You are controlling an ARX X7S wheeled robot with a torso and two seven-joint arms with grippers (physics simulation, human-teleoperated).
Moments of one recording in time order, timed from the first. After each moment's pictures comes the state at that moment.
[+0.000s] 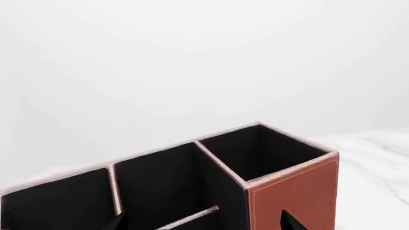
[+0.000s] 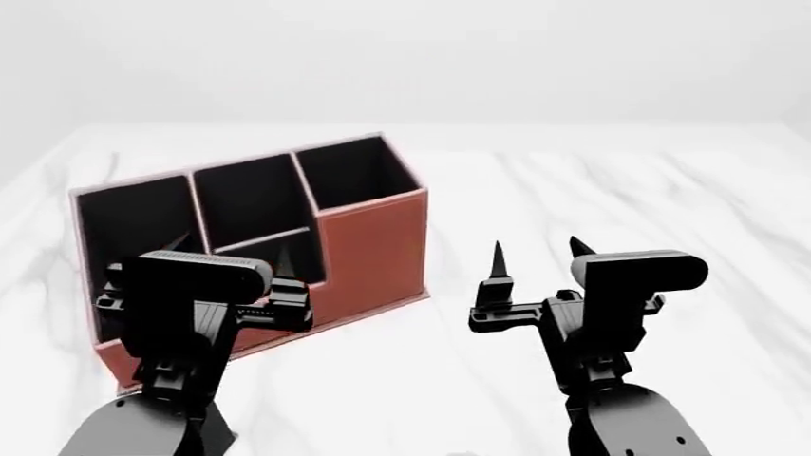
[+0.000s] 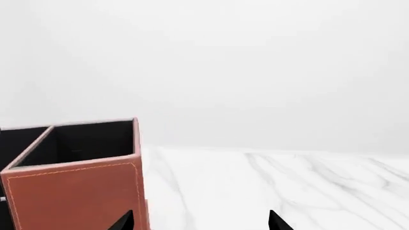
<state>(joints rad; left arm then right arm) -0.28 -0.21 0.04 0.70 -0.17 -0.90 -0.09 0.29 0.16 -0.09 -0.51 0.24 0.70 0.12</state>
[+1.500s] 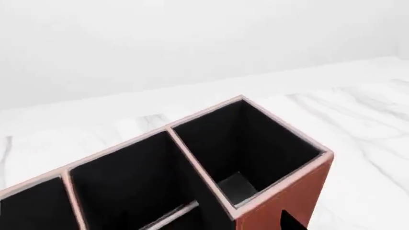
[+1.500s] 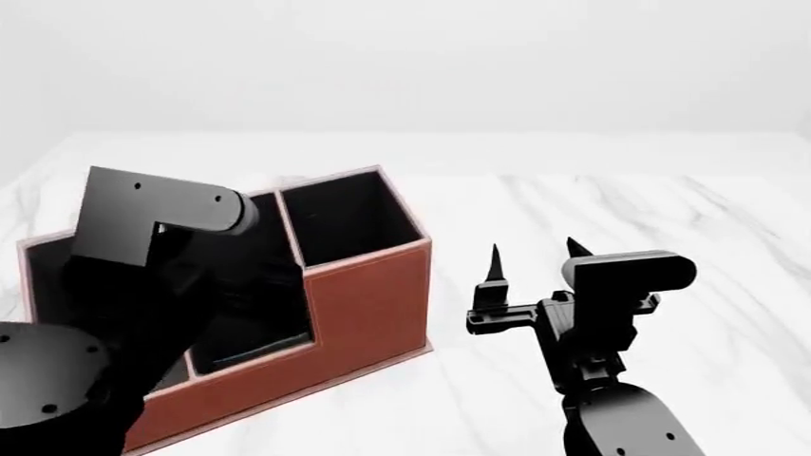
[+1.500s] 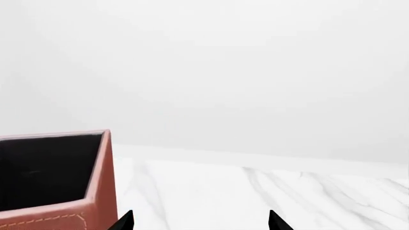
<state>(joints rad) -0.82 -0.63 0.11 0.58 -1.91 -1.28 -1.30 0.29 0.20 -0.15 -0.46 0.25 0.65 0.16</state>
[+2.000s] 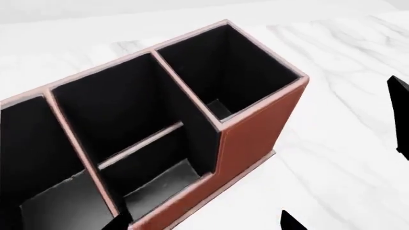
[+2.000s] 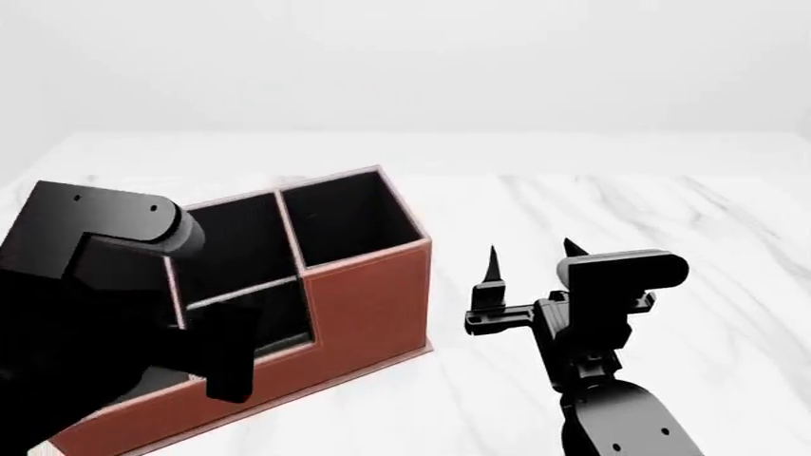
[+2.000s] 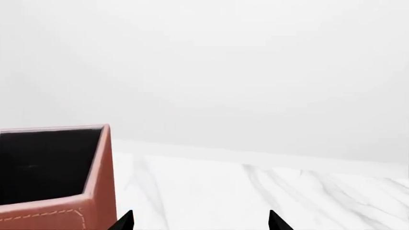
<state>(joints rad) -0.92 -0.92 0.26 0.54 -2.51 -1.10 -1.49 0.30 0.22 -0.17 -0.44 0.25 0.65 0.17</state>
